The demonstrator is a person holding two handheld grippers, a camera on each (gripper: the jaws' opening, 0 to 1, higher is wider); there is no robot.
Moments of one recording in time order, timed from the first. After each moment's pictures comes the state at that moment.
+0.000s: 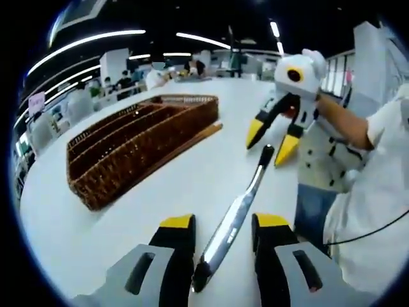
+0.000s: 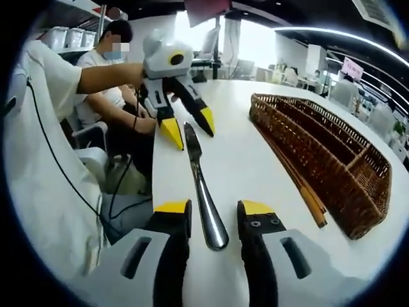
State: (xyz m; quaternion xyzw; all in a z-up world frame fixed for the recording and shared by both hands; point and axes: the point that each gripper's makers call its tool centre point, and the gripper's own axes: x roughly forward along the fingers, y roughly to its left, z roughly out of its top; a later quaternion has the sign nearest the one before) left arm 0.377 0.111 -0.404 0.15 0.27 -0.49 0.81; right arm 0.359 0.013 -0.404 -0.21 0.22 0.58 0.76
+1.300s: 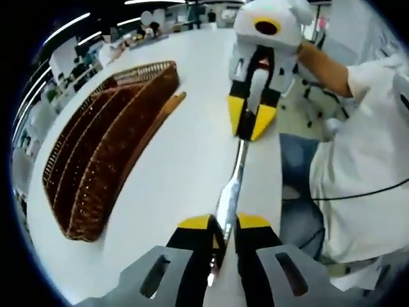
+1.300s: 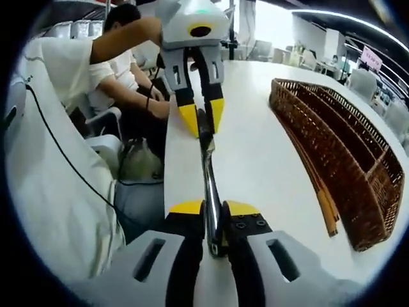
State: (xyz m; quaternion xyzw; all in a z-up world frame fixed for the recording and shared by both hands) left arm 0.350 0.100 -0.408 0.30 0.37 -0.54 0.69; right arm 0.354 0.024 -0.408 -0.25 0.28 0.61 0.70
